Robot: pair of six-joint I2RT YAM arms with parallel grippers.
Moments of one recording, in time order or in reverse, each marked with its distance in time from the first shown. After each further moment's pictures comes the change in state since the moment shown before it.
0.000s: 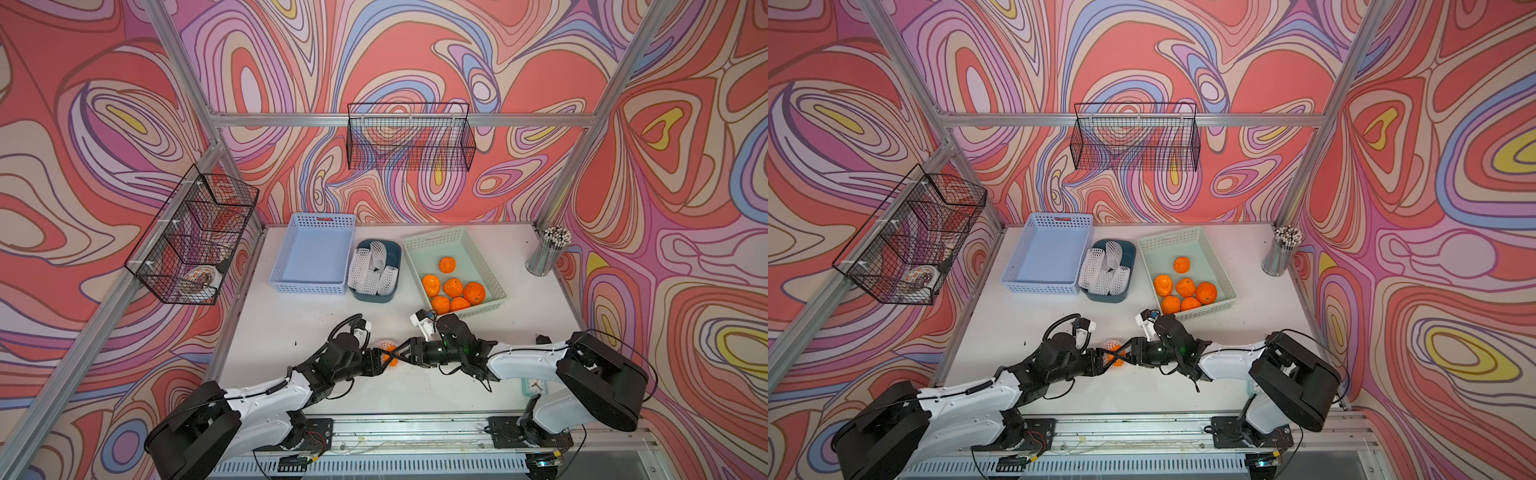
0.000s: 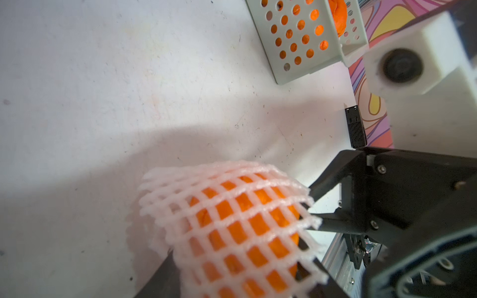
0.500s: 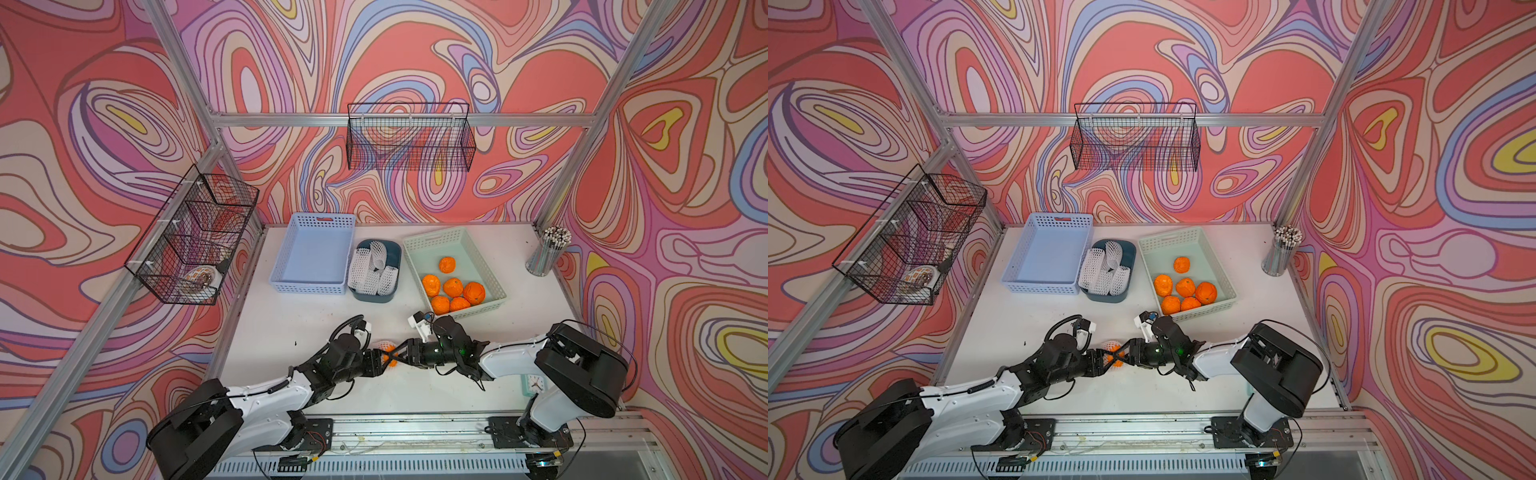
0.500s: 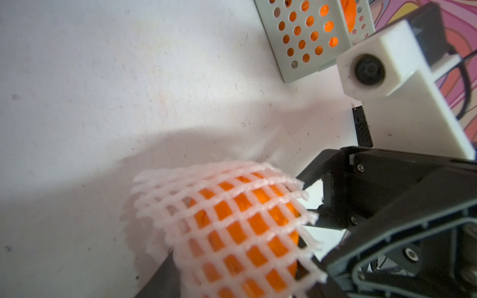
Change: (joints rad) left arm -0.017 0.027 -0.005 0.013 -0.018 -0.005; right arm 0.000 0.117 -0.003 0.114 -0.002 0.011
